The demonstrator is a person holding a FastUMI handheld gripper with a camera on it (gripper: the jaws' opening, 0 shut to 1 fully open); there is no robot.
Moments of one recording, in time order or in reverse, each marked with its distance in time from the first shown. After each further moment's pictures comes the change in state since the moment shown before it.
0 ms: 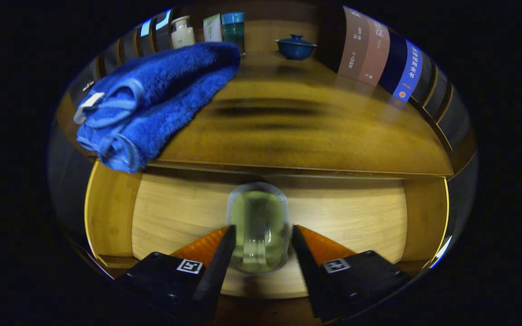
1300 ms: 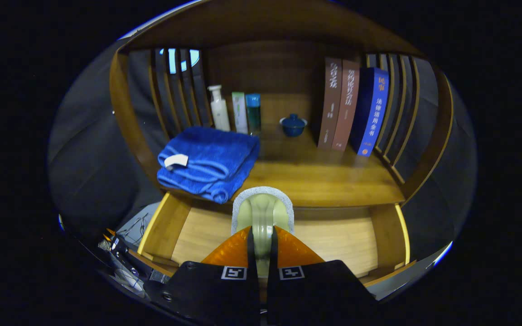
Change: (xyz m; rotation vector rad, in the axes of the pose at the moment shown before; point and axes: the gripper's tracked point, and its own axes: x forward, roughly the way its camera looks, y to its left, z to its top) arm -0.160 -0.007 0.059 -0.002 -0.421 0.047
